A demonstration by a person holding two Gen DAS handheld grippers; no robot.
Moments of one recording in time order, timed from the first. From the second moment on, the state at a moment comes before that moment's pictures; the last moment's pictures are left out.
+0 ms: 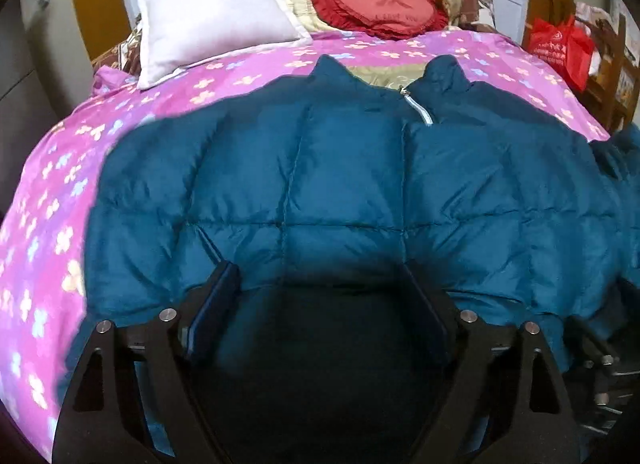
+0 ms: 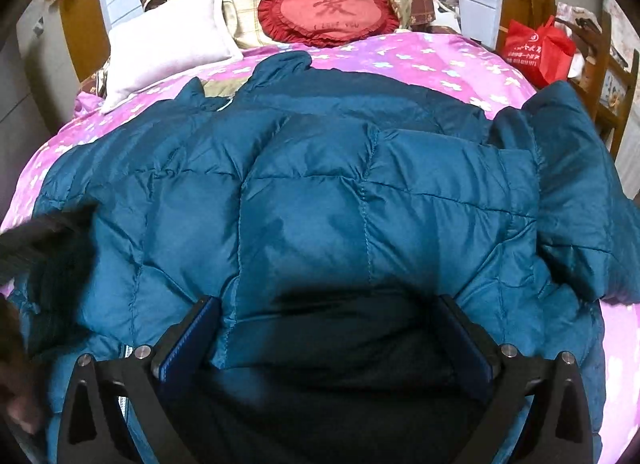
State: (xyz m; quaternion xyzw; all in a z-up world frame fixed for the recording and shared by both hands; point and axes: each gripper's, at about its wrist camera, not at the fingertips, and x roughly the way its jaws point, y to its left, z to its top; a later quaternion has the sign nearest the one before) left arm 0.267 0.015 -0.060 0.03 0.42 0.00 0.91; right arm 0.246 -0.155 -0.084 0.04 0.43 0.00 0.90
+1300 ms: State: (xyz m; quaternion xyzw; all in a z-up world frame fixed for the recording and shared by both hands) left arm 0.228 0.143 -0.064 -0.10 0.44 0.06 0.89; right arm 0.249 -0.157 -0.084 0.02 0.43 0.00 0.90
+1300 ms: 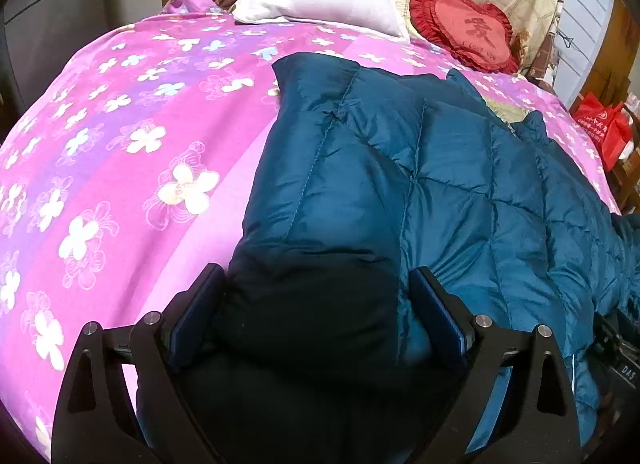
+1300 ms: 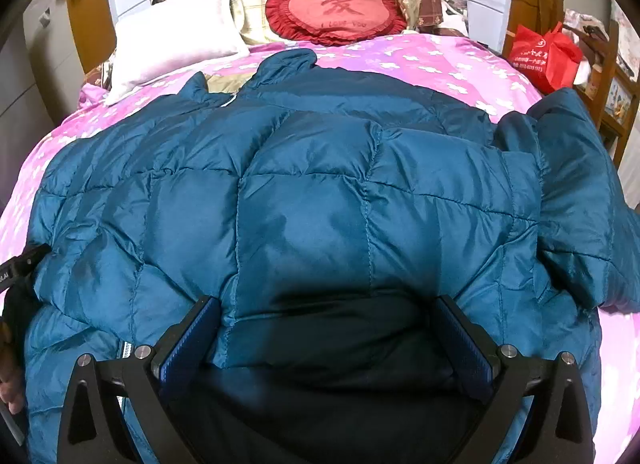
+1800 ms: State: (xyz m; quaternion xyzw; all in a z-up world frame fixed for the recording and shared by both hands) left arm 0.195 0.142 -0.053 -0.11 0.43 0.07 0.90; right arm 0.228 -0.197 -0.042 0.05 0.36 -0.02 0.93
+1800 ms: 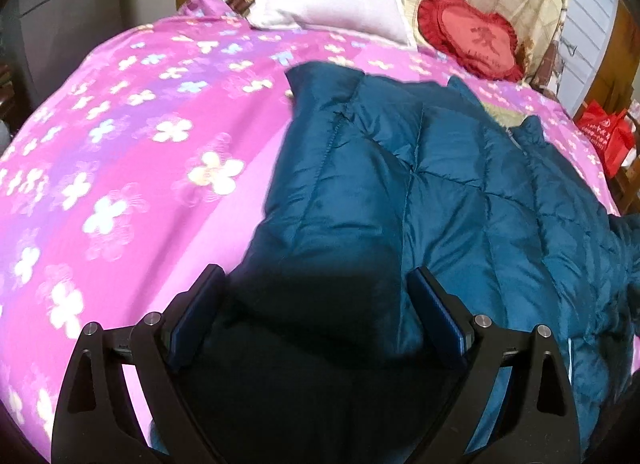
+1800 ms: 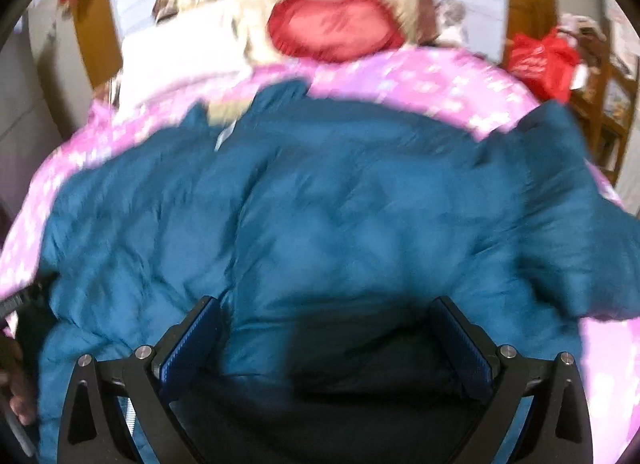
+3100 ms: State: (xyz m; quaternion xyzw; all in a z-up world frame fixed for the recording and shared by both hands) left arm 0.178 0.142 -0.060 -0.13 0.41 0.07 0.90; right arm 0.184 -0.596 -0.083 0.07 0.41 -0.18 0.89
